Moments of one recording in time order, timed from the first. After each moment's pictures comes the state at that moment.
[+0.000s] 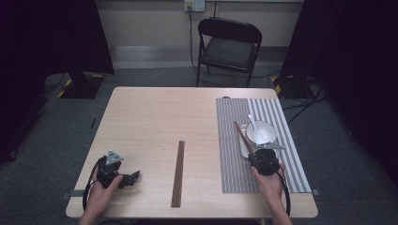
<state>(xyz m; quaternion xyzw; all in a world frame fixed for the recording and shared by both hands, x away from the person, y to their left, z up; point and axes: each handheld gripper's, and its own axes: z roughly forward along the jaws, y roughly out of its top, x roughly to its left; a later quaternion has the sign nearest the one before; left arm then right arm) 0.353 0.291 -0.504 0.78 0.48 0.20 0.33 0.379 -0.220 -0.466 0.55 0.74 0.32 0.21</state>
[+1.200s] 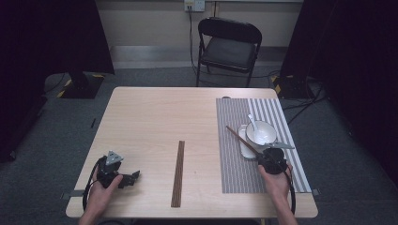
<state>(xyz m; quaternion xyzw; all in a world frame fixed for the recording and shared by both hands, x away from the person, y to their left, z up) 0.353 0.291 -0.504 0.78 0.48 0.20 0.33 0.383 -0.244 -0.468 0.58 0.72 0.31 0.22</state>
